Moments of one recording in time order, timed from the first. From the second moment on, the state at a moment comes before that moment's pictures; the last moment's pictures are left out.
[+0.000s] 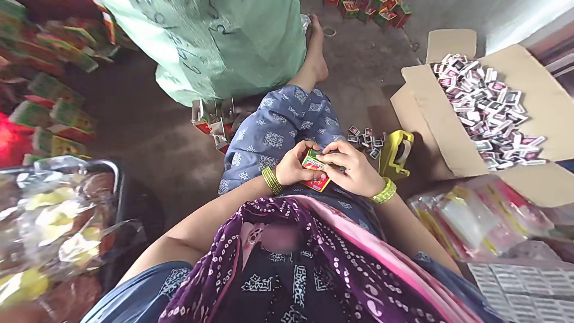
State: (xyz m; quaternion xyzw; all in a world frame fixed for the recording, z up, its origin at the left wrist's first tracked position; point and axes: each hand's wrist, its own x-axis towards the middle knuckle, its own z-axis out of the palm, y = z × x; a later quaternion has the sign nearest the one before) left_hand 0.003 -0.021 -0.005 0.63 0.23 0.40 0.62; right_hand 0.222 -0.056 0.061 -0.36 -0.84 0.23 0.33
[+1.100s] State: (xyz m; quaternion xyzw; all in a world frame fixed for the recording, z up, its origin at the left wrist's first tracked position) left_hand 0.007 -0.023 -0.009 0.59 0.30 0.44 0.61; right_hand 0.212 -0.076 0.020 -0.42 -0.73 0.30 0.45
